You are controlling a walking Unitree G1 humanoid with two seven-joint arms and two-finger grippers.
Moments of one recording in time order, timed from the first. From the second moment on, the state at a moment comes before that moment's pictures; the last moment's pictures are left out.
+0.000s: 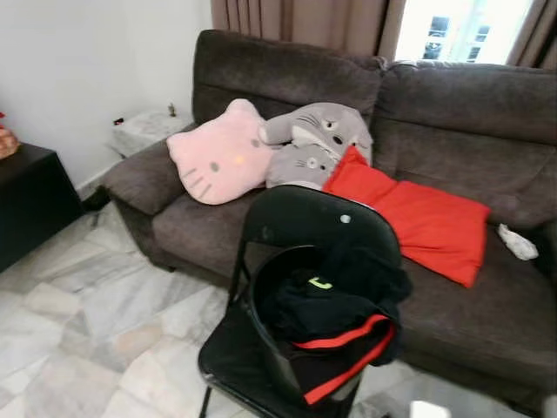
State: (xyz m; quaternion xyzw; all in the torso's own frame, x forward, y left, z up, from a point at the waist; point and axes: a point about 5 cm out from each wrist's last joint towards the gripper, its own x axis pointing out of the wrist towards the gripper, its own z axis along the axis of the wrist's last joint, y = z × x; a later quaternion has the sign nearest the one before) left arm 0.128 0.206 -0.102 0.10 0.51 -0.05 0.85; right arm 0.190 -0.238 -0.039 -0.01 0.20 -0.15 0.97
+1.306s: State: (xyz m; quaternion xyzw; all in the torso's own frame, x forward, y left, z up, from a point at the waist) left arm 0.127 0.209 -0.102 0.12 0.52 -0.06 0.84; right arm 0.227 -0.167 0.111 0.05 0.10 -0.09 0.99
